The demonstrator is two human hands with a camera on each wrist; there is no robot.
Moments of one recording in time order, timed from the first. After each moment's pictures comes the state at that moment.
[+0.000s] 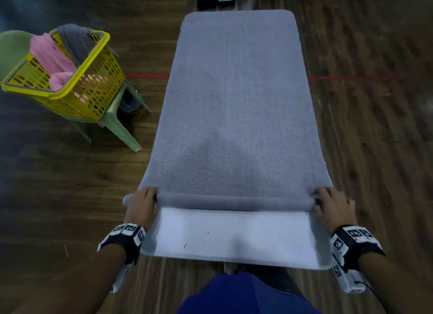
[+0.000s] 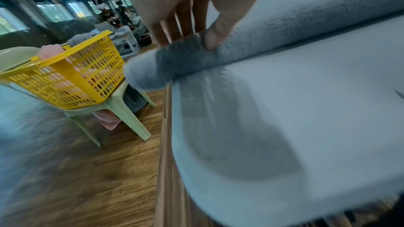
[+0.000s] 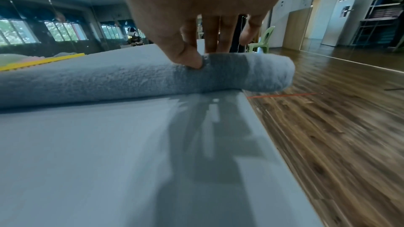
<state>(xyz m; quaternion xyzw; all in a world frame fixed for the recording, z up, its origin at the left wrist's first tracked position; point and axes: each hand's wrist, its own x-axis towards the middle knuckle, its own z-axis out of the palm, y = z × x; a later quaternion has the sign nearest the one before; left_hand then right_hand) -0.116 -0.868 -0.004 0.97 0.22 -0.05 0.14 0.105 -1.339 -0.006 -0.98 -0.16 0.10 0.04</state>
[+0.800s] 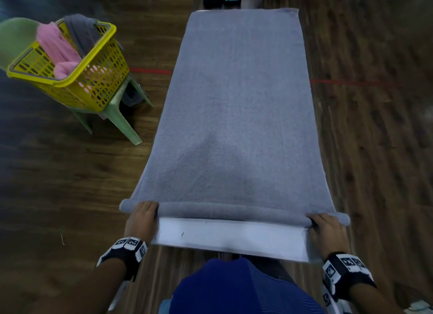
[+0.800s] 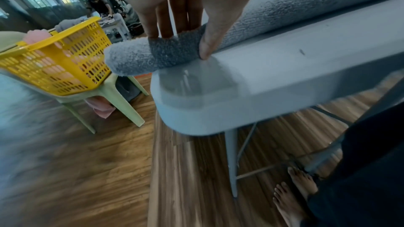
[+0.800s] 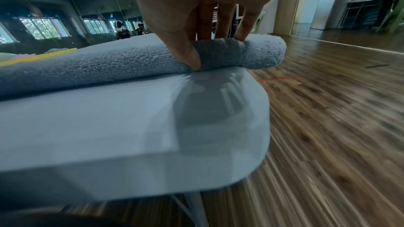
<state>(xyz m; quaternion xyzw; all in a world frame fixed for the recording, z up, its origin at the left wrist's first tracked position) -0.171 -0.911 -0.012 0.96 0.23 -0.06 0.13 0.033 -1.368 -0.034 -0.97 -0.18 0.04 0.16</state>
